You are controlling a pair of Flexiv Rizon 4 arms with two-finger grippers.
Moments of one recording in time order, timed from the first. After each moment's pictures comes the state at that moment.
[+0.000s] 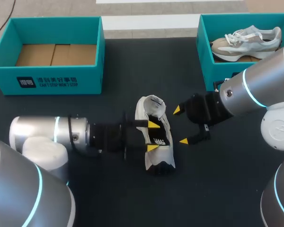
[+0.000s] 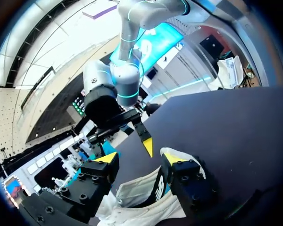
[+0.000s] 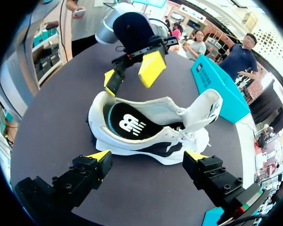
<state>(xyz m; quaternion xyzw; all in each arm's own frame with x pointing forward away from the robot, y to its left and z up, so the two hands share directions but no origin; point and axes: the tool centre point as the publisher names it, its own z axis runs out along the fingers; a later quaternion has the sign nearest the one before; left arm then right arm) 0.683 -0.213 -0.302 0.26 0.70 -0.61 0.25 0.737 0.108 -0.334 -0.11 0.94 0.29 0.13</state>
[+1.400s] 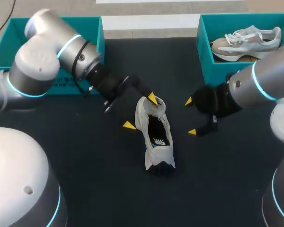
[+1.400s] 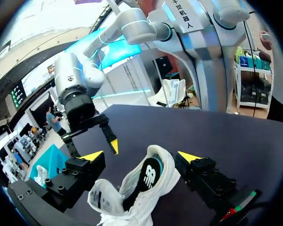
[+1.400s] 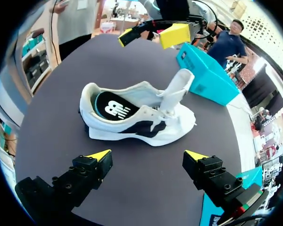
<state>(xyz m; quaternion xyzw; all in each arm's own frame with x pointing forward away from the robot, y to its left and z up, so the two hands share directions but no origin) 0.715 -0.181 -0.256 0.42 0.75 -0.51 -0.05 0.761 0.069 -0.313 -0.04 0.95 0.27 0.15</state>
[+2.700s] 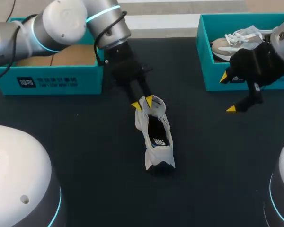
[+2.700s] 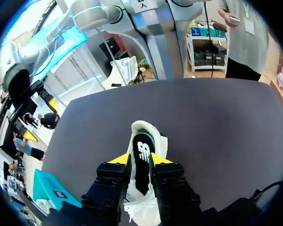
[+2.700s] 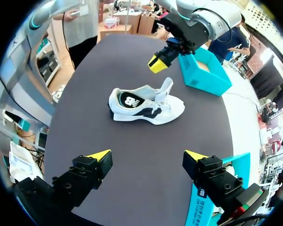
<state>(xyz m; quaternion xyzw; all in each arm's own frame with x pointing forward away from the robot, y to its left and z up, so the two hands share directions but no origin) 0.751 -0.188 -0.258 0.63 0.69 -0.34 -0.07 0.739 -0.010 -0.203 -0.04 0.97 0.21 0.10</state>
